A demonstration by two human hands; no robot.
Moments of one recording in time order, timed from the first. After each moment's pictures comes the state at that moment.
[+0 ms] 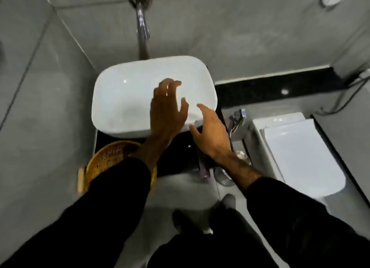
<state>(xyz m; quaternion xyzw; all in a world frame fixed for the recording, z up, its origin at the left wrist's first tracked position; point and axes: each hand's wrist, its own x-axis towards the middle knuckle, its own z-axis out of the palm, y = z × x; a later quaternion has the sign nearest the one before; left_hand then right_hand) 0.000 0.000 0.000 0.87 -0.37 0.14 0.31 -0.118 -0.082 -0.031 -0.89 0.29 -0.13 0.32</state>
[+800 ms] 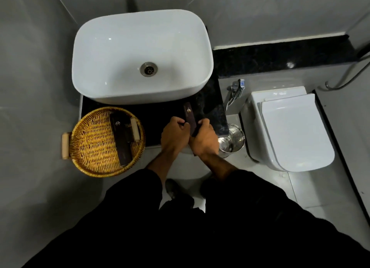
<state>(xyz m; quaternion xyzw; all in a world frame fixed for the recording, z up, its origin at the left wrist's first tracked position) -0.096 0.010 -0.119 0.90 -0.09 -0.23 0.35 -0.166 -0.062 -0.132 -0.81 0.45 0.01 0.36</state>
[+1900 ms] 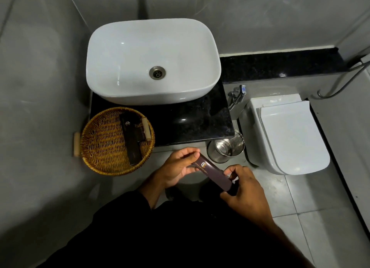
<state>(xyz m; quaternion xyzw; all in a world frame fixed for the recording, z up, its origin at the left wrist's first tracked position) -0.133 0.102 -0.133 0.48 -0.01 -0.58 0.66 -0.326 -0.020 -0.064 -0.83 0.40 0.10 0.38</state>
